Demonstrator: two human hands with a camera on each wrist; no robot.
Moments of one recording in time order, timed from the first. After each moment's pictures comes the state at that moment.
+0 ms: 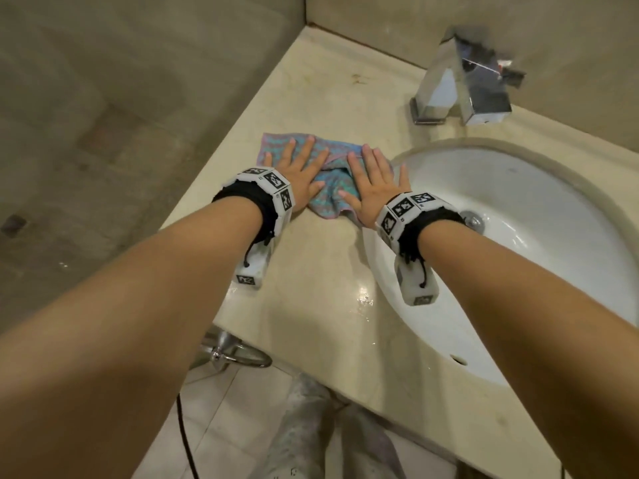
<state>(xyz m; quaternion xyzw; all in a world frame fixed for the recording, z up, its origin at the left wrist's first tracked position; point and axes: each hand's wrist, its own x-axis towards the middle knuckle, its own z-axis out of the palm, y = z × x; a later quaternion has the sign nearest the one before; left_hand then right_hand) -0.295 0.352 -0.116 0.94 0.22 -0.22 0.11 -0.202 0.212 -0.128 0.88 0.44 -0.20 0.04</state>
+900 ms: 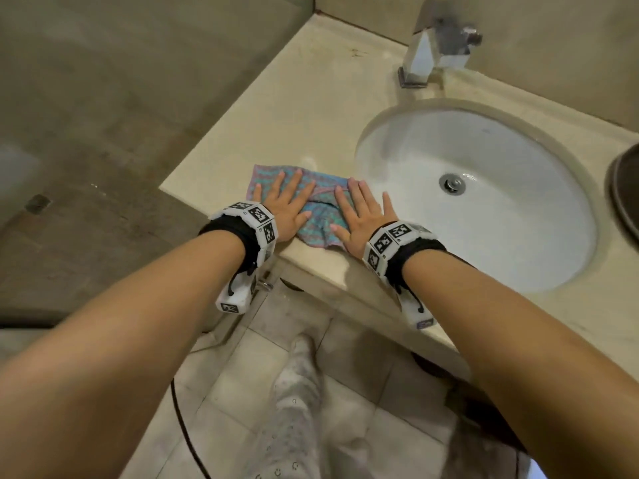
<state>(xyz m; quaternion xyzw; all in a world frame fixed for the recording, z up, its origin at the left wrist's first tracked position) -0.439 0.236 -0.123 0.94 0.24 -0.20 0.09 -0.333 0.094 -0.124 0.84 0.49 -0.20 0.09</state>
